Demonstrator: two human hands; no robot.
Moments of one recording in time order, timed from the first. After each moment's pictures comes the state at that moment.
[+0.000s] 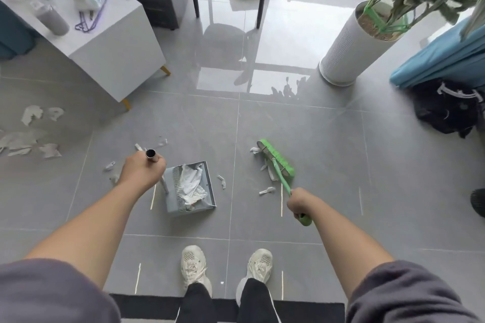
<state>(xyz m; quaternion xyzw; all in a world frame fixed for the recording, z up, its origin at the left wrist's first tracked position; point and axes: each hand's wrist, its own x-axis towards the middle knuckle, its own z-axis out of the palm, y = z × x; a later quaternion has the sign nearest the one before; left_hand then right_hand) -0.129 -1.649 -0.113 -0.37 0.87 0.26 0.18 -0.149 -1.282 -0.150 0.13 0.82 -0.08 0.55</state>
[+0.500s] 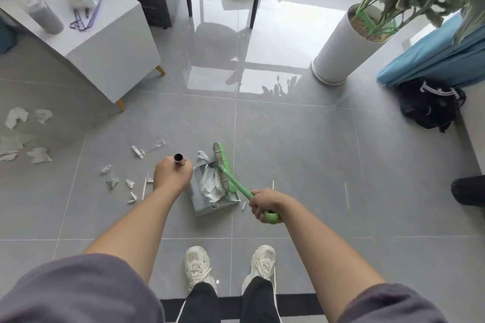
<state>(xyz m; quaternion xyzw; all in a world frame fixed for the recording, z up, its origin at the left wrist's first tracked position) -0.126 -1.631 -0.123 -0.34 0.85 0.35 0.19 -0.121 -1.394 -0.128 0.30 0.64 -0.41 0.57</state>
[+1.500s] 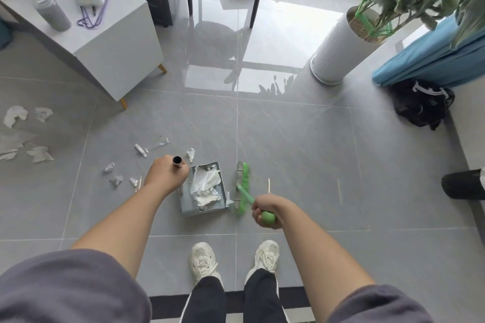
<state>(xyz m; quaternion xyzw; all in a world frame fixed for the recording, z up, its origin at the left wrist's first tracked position) -0.111 -1.696 -0.125 -0.22 0.90 0.28 0.24 -0.092 -1.435 -0.123 0.41 0.59 -0.40 0.57</state>
